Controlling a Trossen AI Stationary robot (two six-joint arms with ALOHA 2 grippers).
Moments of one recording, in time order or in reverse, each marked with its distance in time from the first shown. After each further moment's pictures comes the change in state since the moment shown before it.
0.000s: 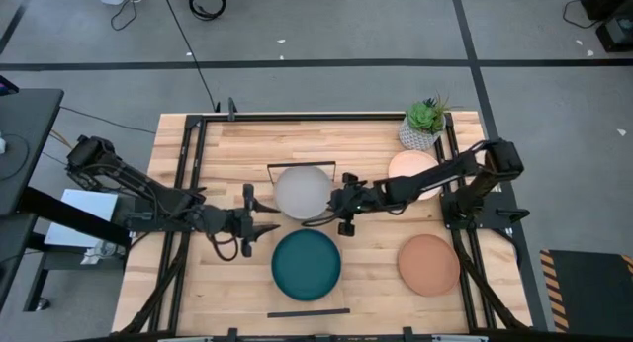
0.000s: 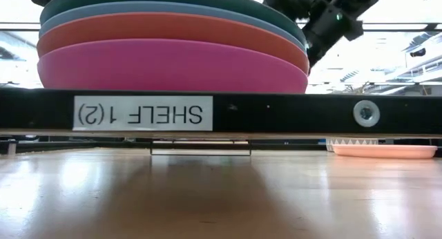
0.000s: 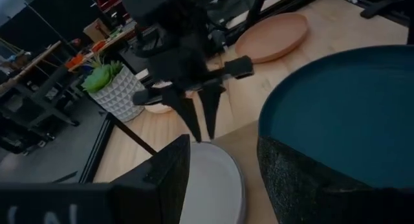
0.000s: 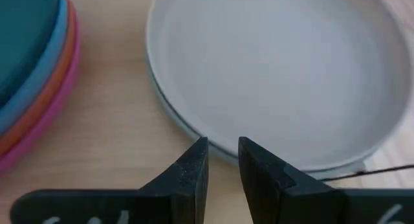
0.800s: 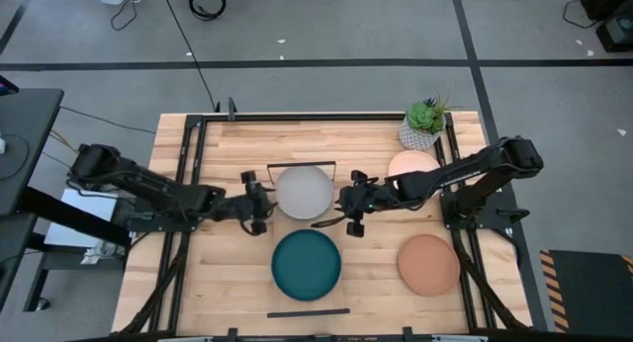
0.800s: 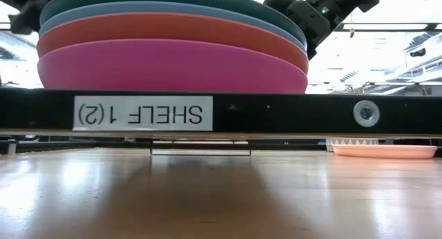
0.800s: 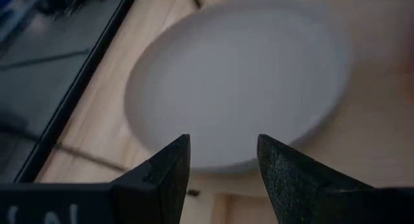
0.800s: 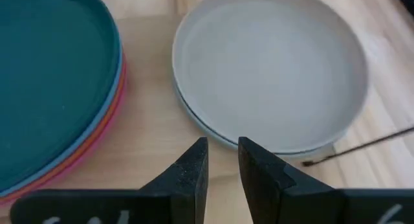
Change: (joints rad) left arm 0.230 0.151 -0.093 -0.113 -0.033 -0.305; right arm 0.042 -0.155 0.036 -0.198 0.006 0.068
